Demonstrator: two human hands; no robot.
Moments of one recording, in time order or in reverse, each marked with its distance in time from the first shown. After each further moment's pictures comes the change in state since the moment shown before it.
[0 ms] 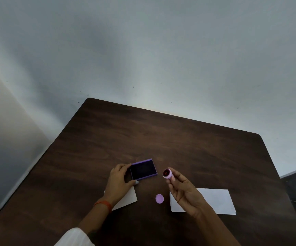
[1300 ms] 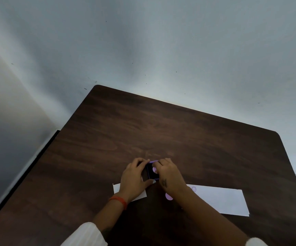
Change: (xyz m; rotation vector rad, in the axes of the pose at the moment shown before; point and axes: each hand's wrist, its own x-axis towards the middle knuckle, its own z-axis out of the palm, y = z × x) left_hand 0.003 -0.004 0.024 0.095 -0.015 0.155; right_hand 0.068 0.033 0.041 -1.975 -0.121 -0.655
